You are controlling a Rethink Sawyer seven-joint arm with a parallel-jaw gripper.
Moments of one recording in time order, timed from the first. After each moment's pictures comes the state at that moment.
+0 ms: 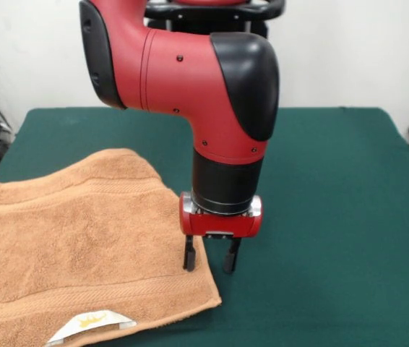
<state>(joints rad) -0.16 -0.27 -0.04 1.24 -0.09 0.48 1.61</state>
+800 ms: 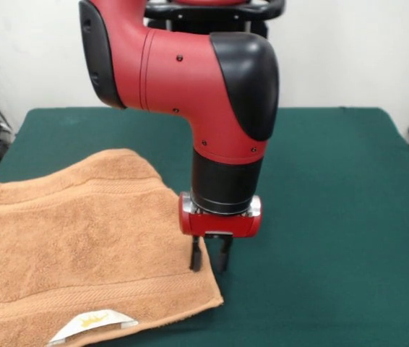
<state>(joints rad) -0.16 -0.27 -0.04 1.24 -0.09 0.48 1.61</state>
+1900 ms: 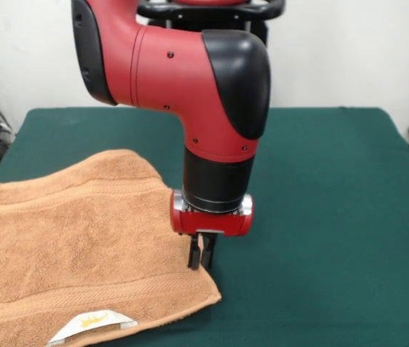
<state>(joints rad) -0.17 -0.27 -0.05 1.24 -0.09 0.48 1.61</state>
